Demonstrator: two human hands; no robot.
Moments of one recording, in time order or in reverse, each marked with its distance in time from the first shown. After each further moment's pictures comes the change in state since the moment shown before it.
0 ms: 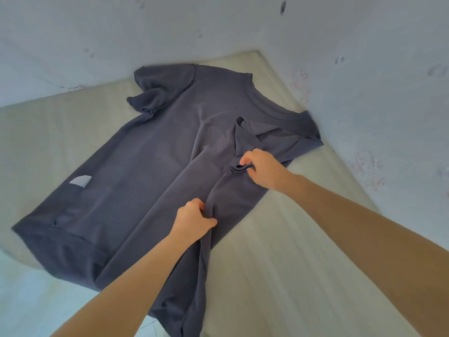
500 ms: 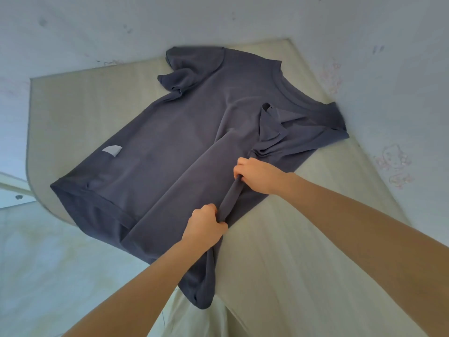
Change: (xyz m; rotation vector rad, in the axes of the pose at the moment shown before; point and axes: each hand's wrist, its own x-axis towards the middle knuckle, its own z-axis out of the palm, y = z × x) left_hand -0.054 -0.032 0.011 0.062 -0.027 -0.029; right_hand -0.009 -0.052 0.053 -0.370 -0.258 -0.346
